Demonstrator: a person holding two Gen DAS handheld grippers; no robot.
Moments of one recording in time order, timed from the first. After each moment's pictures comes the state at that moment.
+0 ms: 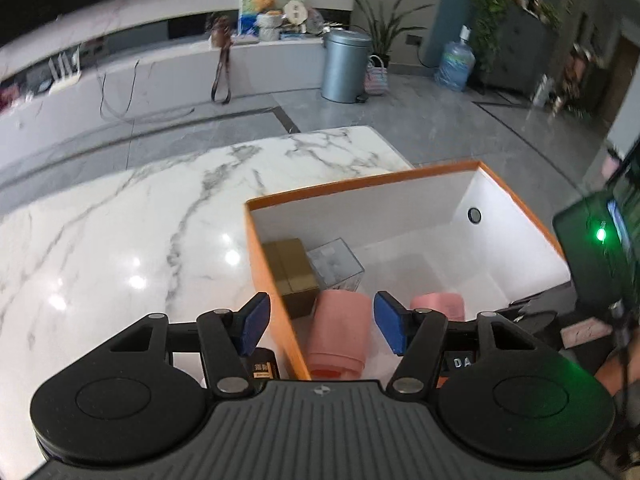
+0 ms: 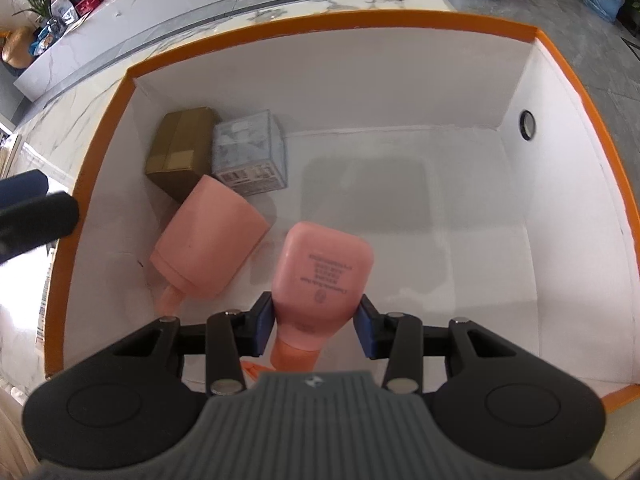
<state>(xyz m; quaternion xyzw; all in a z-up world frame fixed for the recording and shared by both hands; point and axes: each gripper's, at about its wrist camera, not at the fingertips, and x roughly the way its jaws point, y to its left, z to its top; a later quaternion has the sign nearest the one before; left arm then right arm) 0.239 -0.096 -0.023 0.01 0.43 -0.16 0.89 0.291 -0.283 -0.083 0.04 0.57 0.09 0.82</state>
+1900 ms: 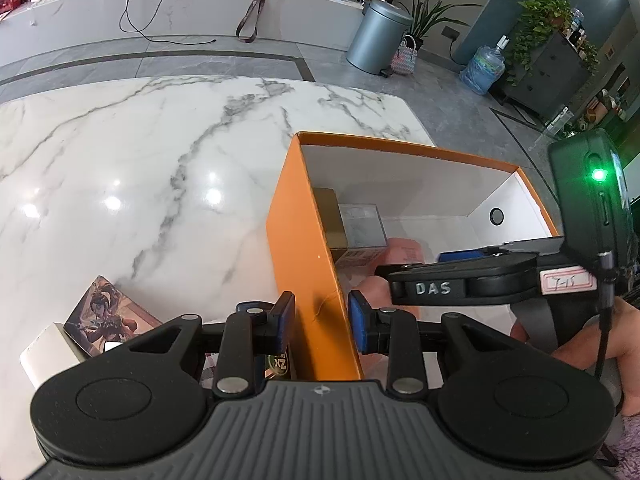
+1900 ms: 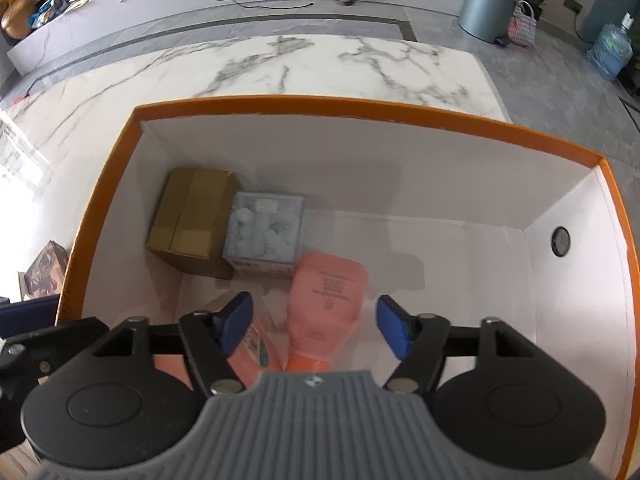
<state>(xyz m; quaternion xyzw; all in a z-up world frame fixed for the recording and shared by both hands) 0.258 -0.058 -0.060 -0.09 0.49 -0.15 0.85 0.341 -0.236 -0.076 -0.04 0.54 0.07 0.84</state>
